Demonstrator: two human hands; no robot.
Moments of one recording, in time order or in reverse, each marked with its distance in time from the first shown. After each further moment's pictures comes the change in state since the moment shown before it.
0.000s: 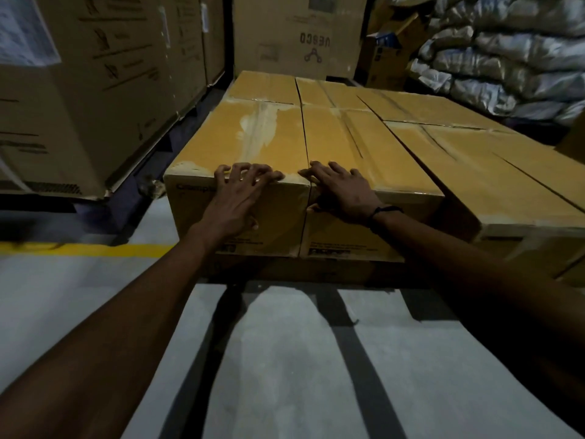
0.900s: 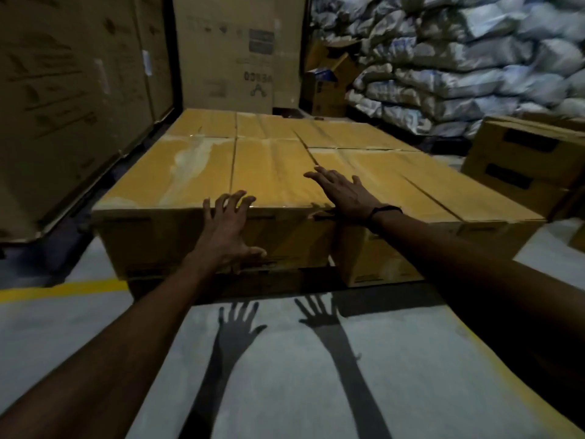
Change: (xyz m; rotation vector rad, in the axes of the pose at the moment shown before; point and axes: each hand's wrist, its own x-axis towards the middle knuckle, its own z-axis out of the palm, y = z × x) left_hand 0.026 0.133 -0.032 -0.224 -0.046 -0.028; right_hand -0.130 0.110 -0.096 0.029 -0.026 0.175
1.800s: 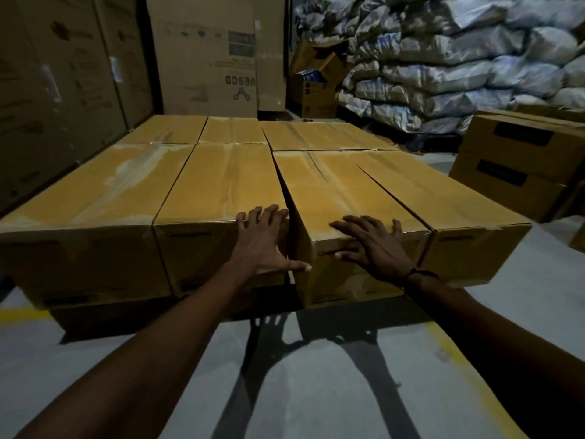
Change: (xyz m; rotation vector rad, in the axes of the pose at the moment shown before) left_hand 0.100 0.163 0.084 -0.009 -0.060 0.057; right_hand -0.096 0.180 0.099 0.077 0.132 0.105
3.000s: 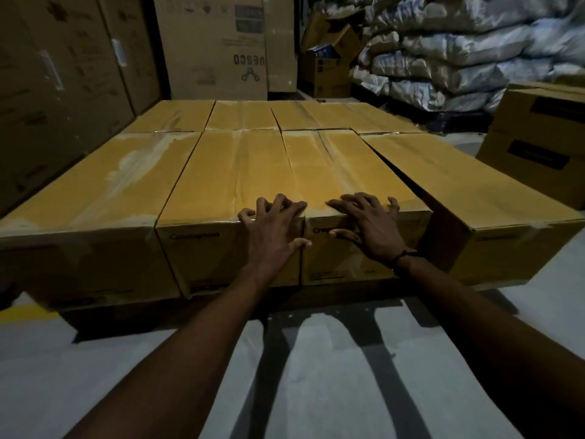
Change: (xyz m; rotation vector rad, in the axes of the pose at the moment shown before) left_hand 0.020 0.002 0.009 0.051 0.237 -0.140; right_hand 0.074 -0.011 0.031 -0.071 0.115 -0.008
